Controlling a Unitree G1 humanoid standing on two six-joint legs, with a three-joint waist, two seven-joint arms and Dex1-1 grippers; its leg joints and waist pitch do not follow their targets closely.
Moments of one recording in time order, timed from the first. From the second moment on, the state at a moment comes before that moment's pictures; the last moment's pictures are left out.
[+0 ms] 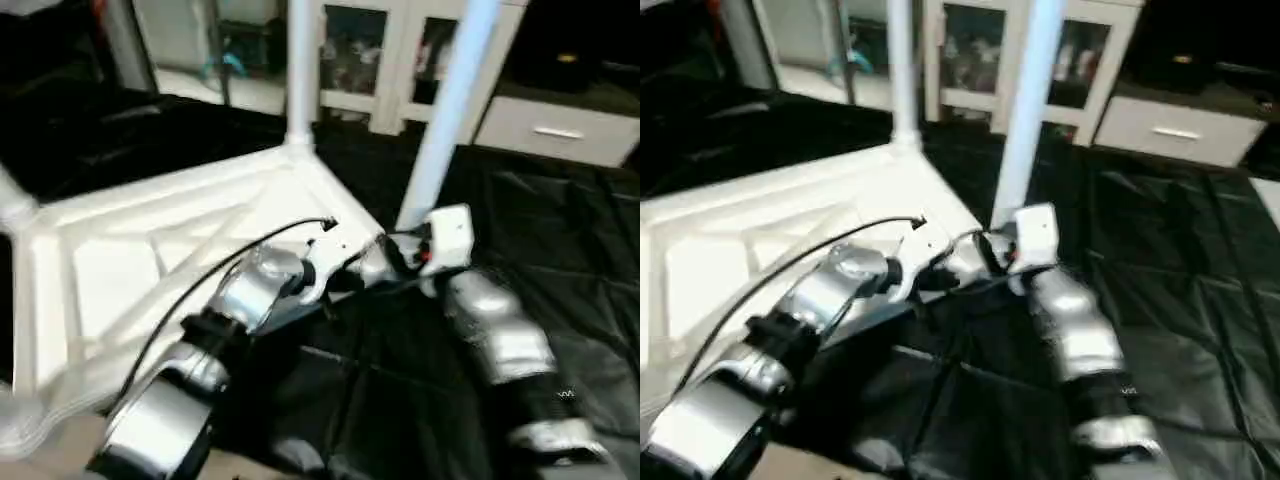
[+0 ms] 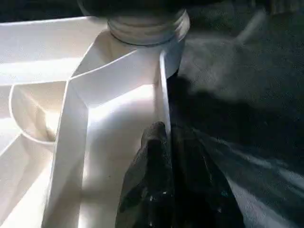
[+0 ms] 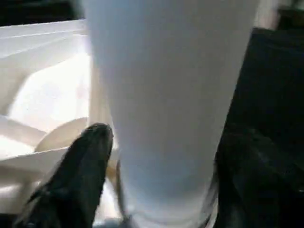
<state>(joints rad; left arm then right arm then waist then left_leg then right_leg) -0.75 0.14 -0.38 0.69 0.10 0.32 -0.85 -0.46 -0.20 0.01 0.42 0.17 0.24 0.35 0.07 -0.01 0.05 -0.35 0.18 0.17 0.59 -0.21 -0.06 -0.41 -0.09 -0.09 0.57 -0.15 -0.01</state>
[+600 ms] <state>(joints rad) -0.63 0.36 -0.48 0.36 0.07 0.39 -1.16 -0.39 -0.62 0.20 0.16 0.25 0.49 1.01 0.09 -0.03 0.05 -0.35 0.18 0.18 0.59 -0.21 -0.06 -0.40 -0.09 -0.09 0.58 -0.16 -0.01</state>
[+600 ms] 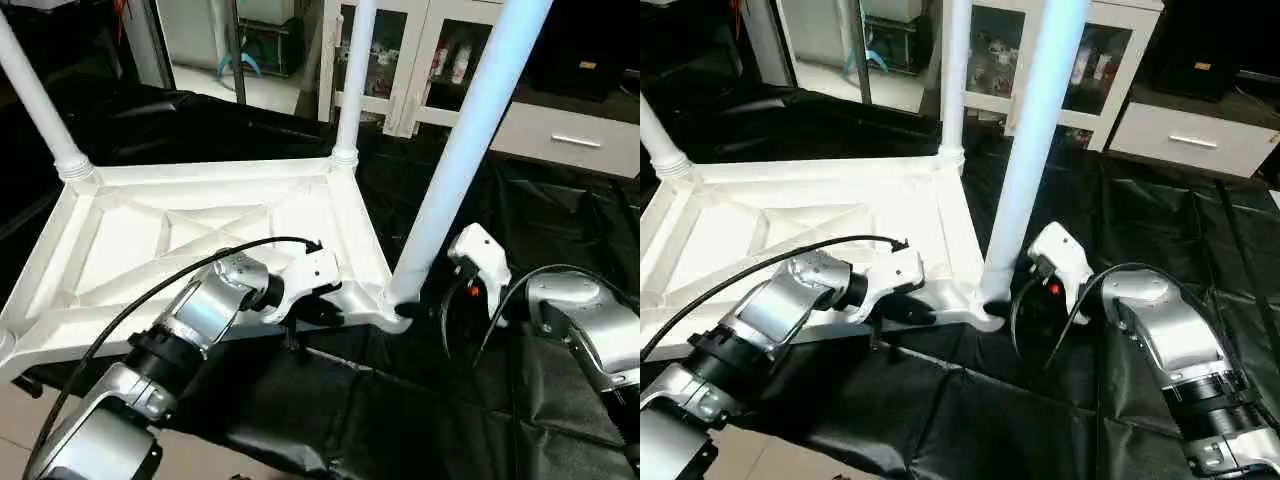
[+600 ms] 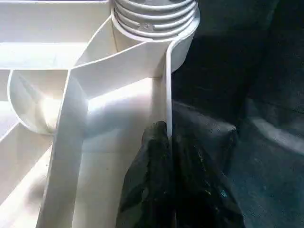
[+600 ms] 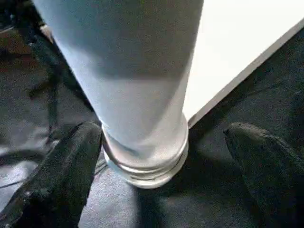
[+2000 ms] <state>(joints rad) -0.59 0.39 -0.49 0.26 0.08 0.47 -1.18 -0.37 -0.55 0.22 0.17 0.24 0.51 1.03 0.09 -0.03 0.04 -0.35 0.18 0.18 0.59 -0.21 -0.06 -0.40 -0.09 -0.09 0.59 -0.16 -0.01</state>
